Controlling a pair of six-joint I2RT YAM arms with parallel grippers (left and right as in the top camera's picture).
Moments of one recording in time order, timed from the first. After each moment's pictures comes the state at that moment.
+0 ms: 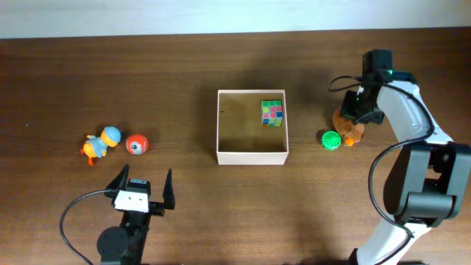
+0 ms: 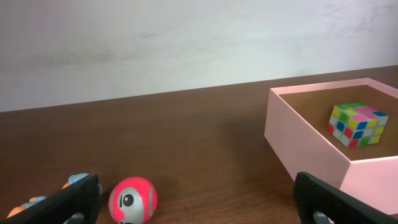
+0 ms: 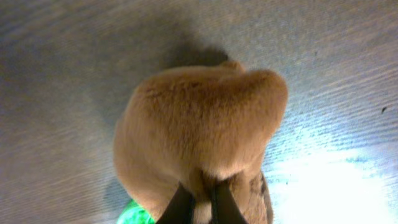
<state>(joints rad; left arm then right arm) -0.01 0.01 0.01 -0.06 0.12 0.06 -0.12 1.98 1.54 -0.92 0.05 0.24</state>
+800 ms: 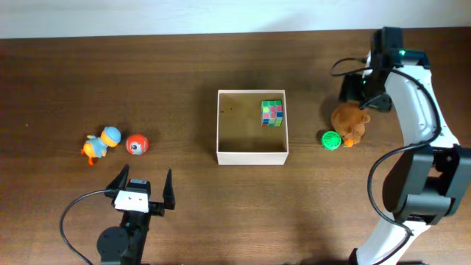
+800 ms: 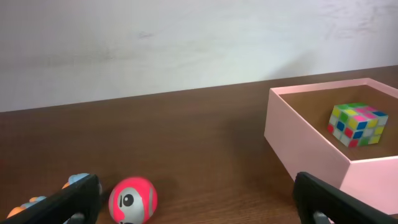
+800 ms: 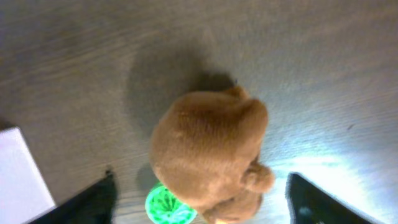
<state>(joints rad) -0.01 0.01 0.01 -0.06 0.12 0.06 -0.12 2.00 1.72 -1.06 0.02 0.18</state>
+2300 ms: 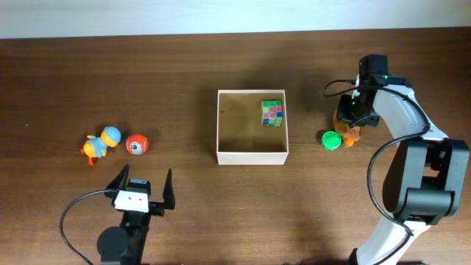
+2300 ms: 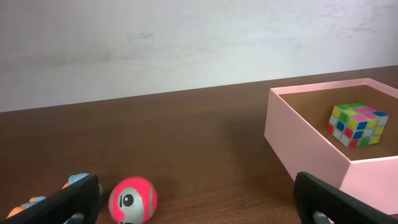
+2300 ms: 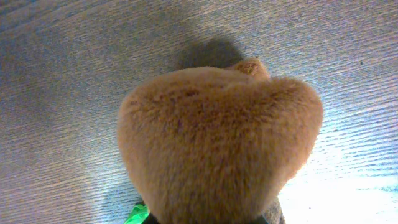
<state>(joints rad) -0.01 0.01 0.01 -0.06 0.12 0.06 -0.12 2.00 1.46 -0.81 0.01 0.18</state>
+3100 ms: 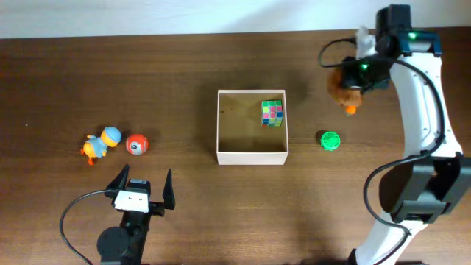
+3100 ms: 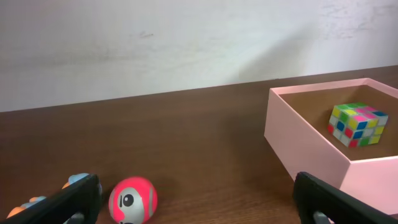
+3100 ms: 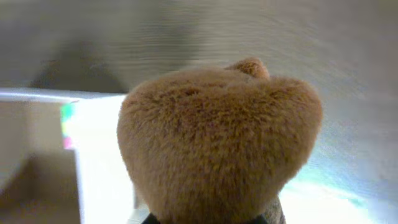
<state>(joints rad) -0.01 0.01 0.01 -0.06 0.12 0.06 -0.06 2.00 2.01 -1.25 -0.21 -0.05</state>
